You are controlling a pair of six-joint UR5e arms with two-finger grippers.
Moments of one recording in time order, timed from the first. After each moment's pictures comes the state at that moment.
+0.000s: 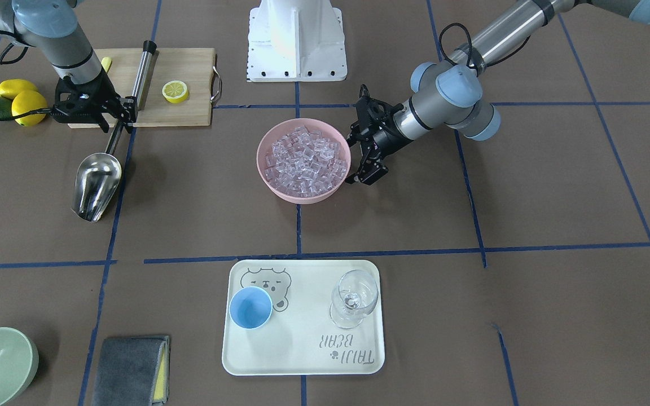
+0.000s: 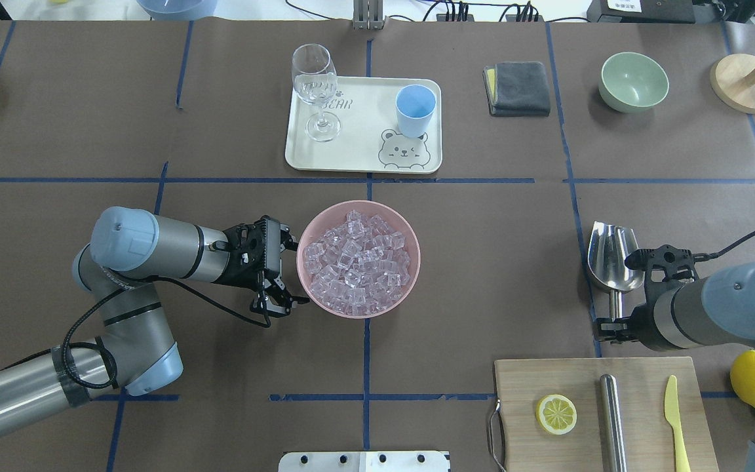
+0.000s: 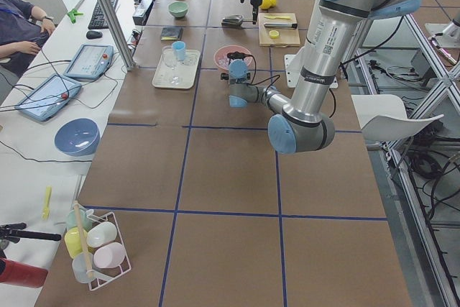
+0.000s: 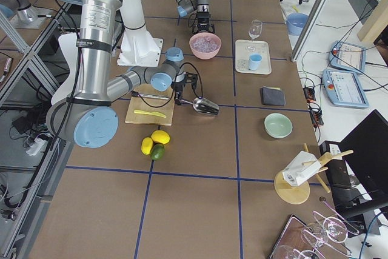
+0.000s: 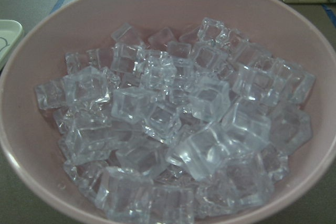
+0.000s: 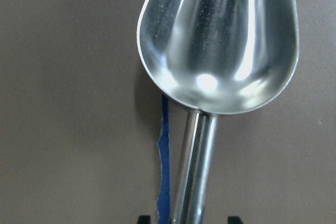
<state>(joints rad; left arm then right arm) -0.51 -2.01 -1.42 -2.76 -2.00 0.03 0.47 -1.74 2.07 -1.20 1.84 1.26</state>
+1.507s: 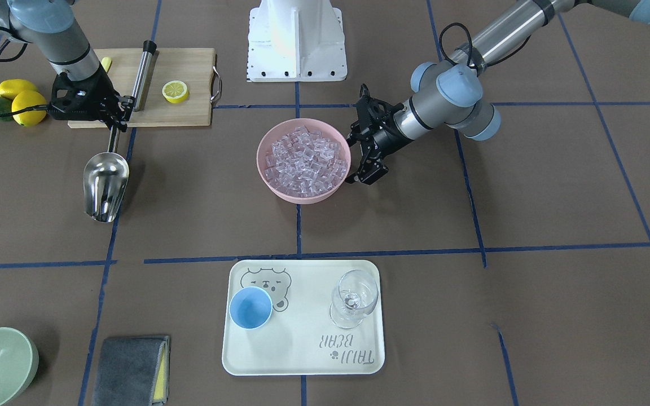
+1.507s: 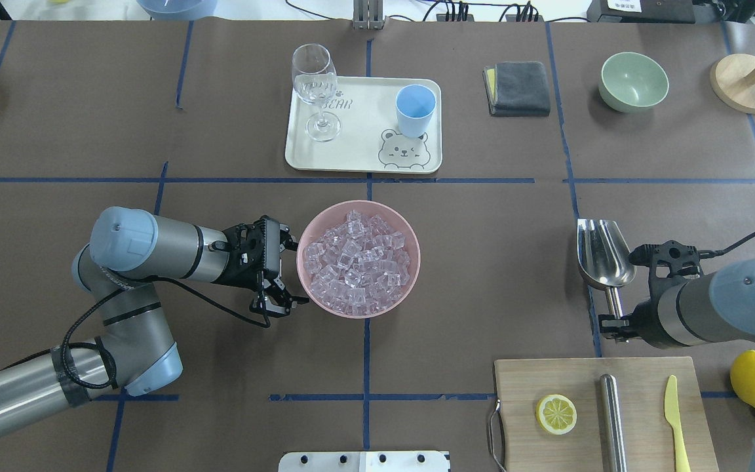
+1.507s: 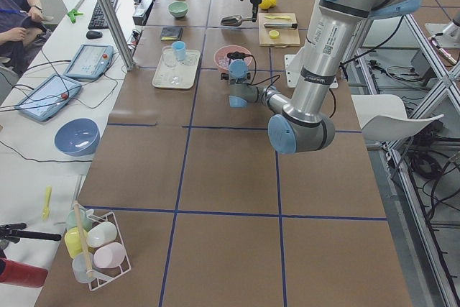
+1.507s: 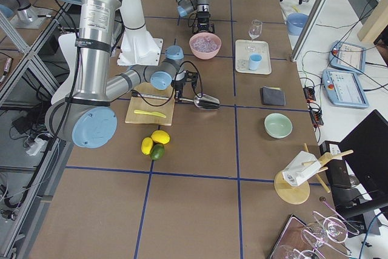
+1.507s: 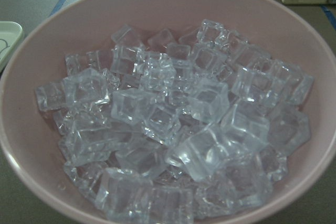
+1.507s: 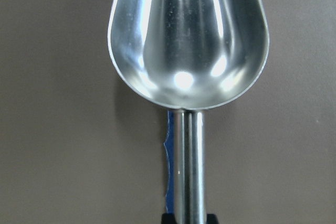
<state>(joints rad) -0.51 -2.01 -1.42 -2.76 -2.00 0.03 0.49 -1.74 2.10 -1.21 1.86 1.26</state>
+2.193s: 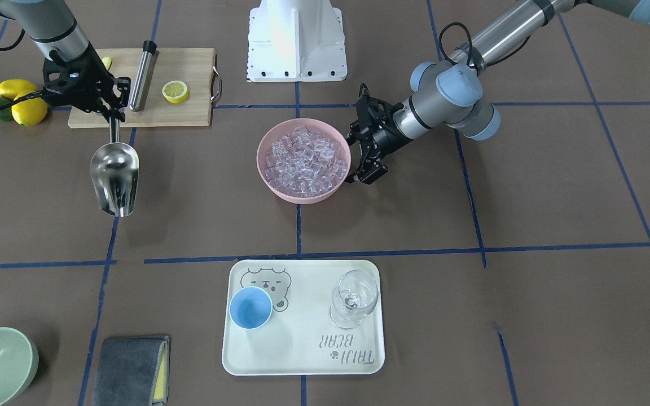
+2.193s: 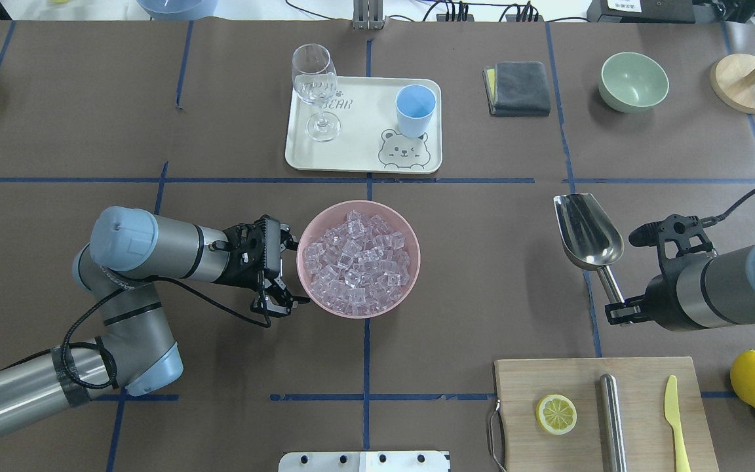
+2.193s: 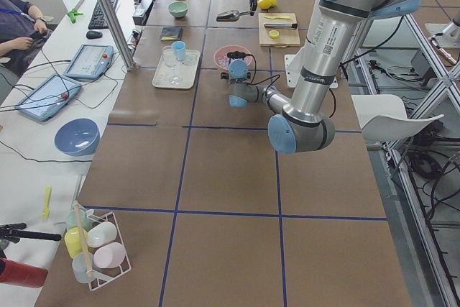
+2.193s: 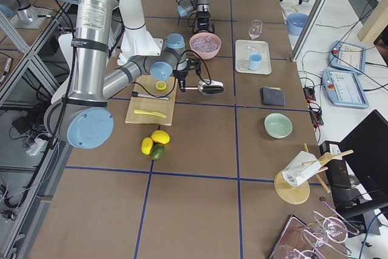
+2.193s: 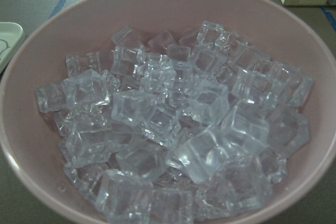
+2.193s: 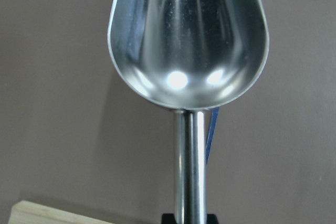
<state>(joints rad) -0.51 -2.01 -1.42 -2.76 -2.00 0.03 0.56 -1.73 2.20 -1.26 1.88 0.92</state>
